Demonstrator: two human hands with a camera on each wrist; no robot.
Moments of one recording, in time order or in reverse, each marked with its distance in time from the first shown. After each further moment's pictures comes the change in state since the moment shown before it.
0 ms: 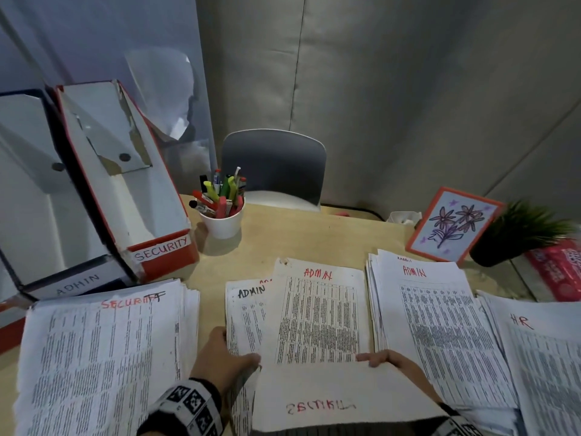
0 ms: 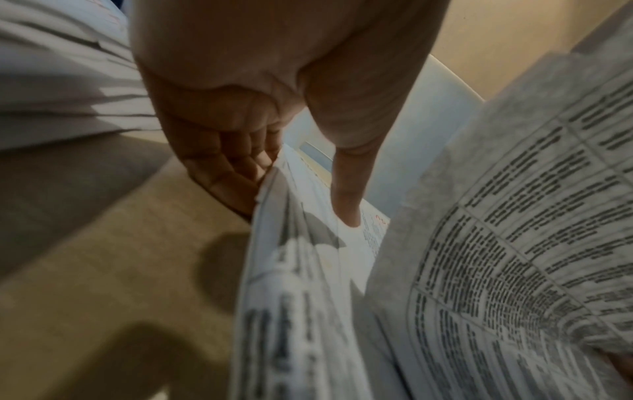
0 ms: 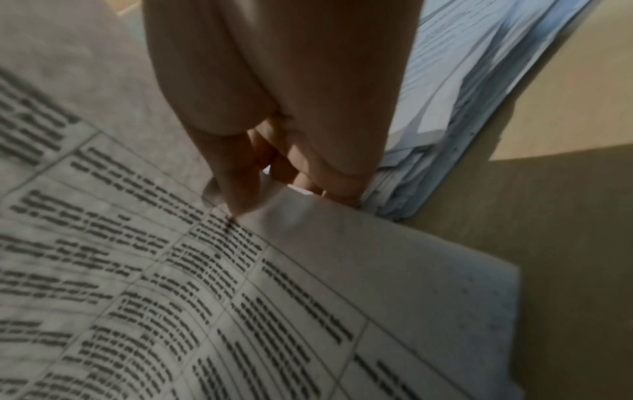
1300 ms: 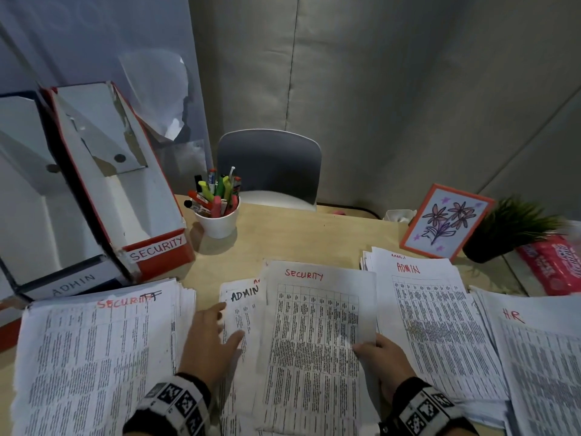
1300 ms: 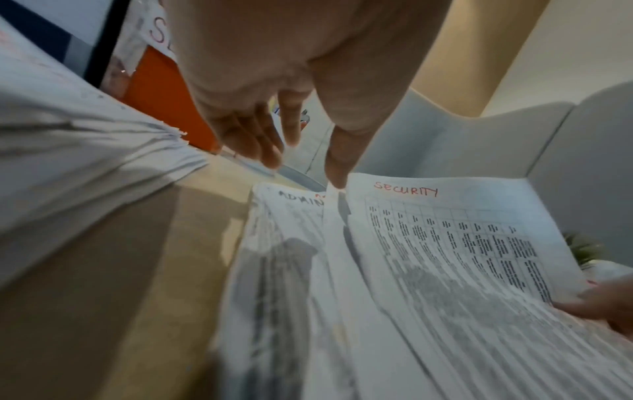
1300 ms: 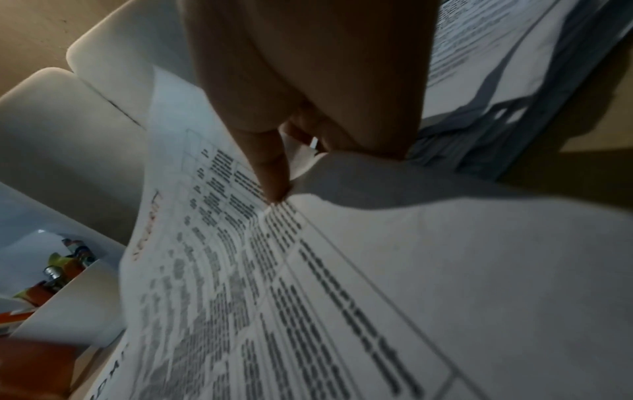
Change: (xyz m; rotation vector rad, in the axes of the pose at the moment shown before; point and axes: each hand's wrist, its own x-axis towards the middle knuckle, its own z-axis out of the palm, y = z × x) left_hand -0.001 0.011 -0.011 0.141 0.202 0.260; right_hand -0.012 -0.029 0.049 -0.110 0.319 0.039
